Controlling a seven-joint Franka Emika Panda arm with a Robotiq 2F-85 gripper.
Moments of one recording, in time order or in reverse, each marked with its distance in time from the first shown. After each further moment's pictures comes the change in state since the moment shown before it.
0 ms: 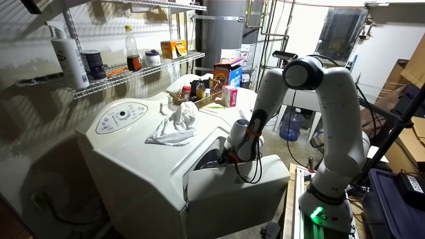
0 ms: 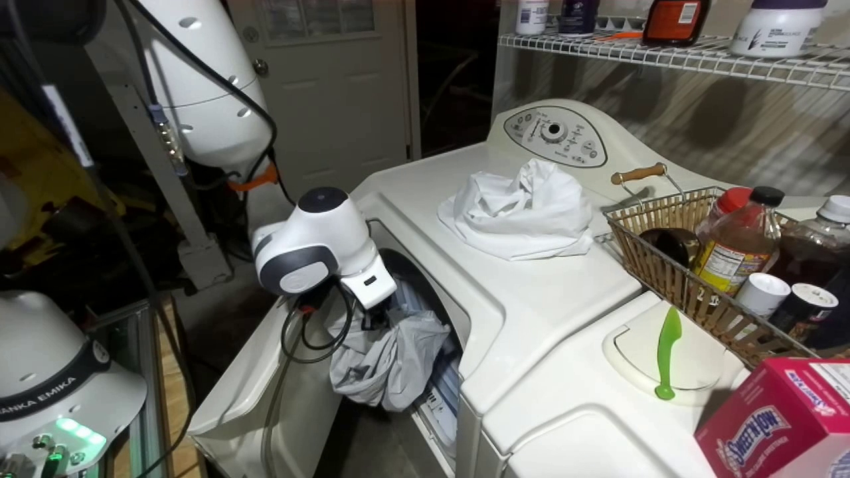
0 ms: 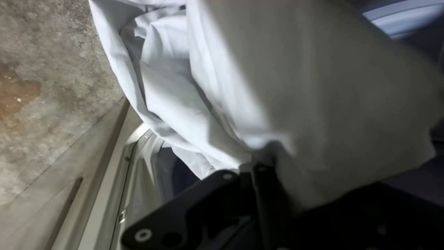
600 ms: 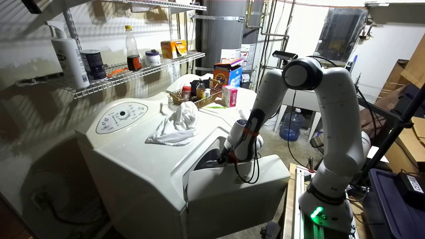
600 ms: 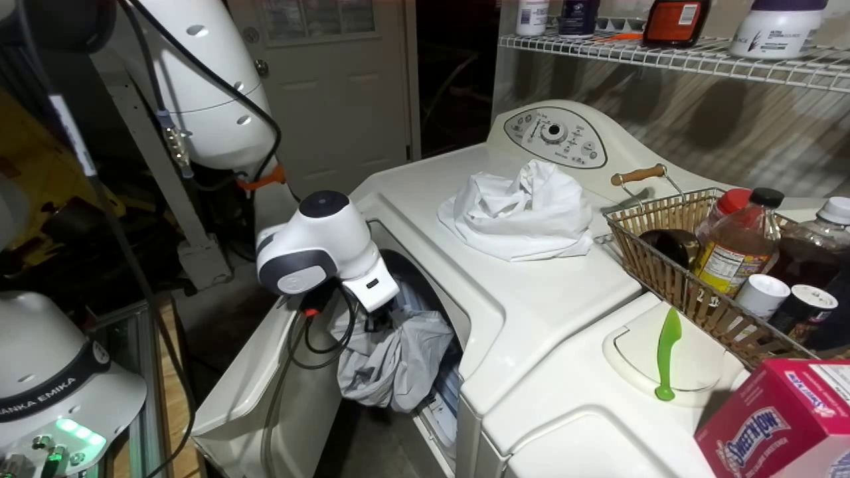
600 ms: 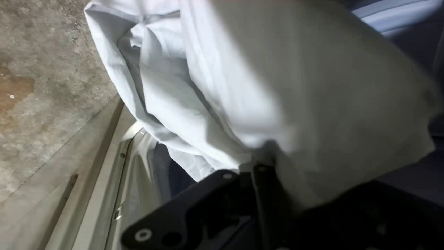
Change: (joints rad) arm -0.022 0.016 0.036 0.009 0.118 0.024 -0.115
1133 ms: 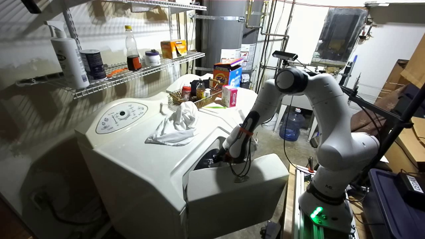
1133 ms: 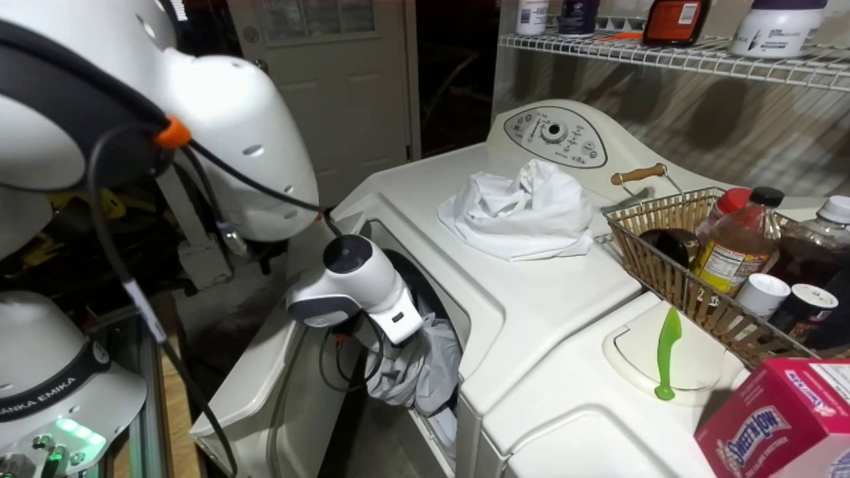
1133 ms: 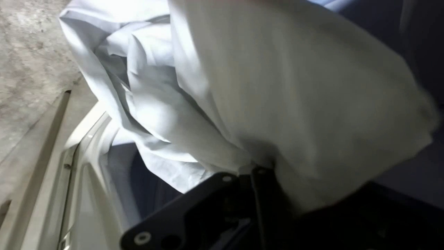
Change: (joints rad) arm -0.346 0.271 0.244 0.165 -0.027 0.134 -0.137
